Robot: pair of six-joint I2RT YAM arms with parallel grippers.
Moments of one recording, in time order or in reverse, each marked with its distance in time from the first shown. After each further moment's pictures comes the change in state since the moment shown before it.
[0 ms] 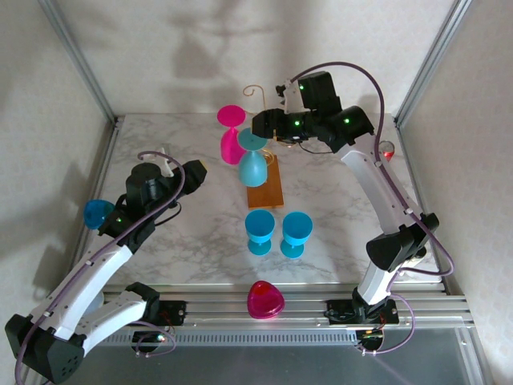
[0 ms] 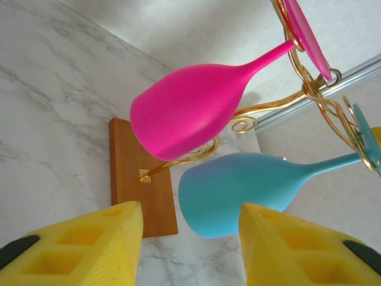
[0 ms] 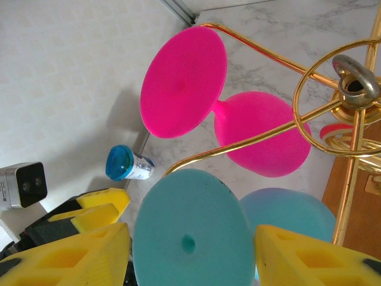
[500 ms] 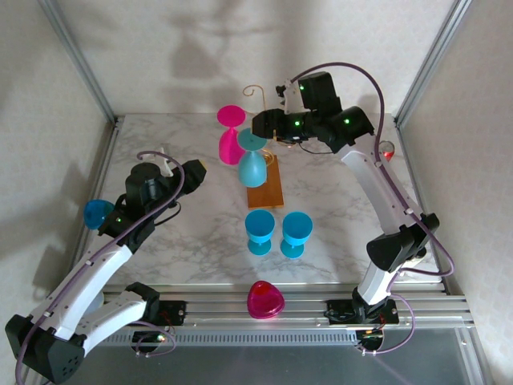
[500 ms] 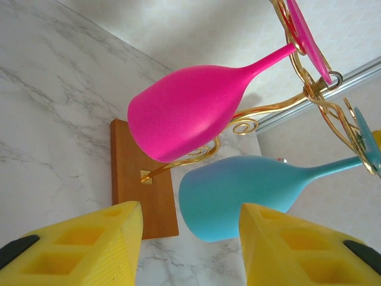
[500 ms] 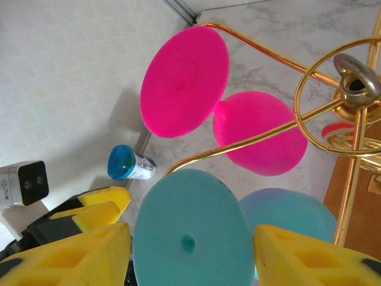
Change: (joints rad) left arm 0.006 0.000 0.000 0.001 0.000 0.000; right arm 0.000 -0.006 -0.011 0.009 -0.006 0.008
